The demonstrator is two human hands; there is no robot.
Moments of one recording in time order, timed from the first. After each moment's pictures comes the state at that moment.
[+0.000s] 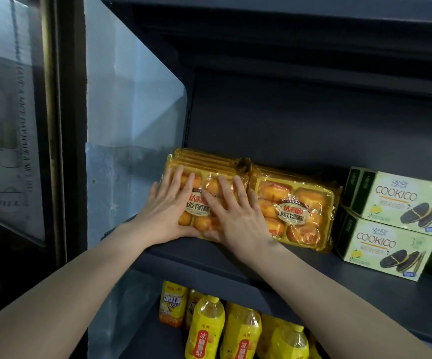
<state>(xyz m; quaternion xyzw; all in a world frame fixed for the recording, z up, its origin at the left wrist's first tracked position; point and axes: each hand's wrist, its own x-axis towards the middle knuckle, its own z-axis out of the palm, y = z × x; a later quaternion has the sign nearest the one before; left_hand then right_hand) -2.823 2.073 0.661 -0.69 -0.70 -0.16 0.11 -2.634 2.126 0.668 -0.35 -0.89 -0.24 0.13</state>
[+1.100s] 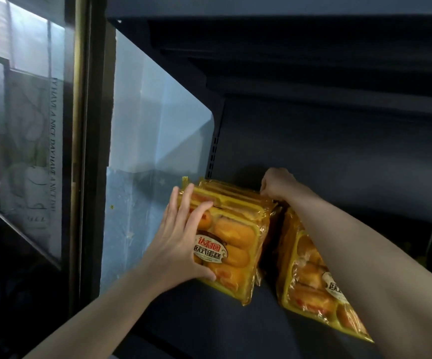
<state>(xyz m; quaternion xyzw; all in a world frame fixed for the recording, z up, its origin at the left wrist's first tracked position) -2.847 2.115 0.666 -0.64 -0.69 -0.30 0.15 -2.706 2.332 0.799 -0.51 -0.85 -0.02 0.14</state>
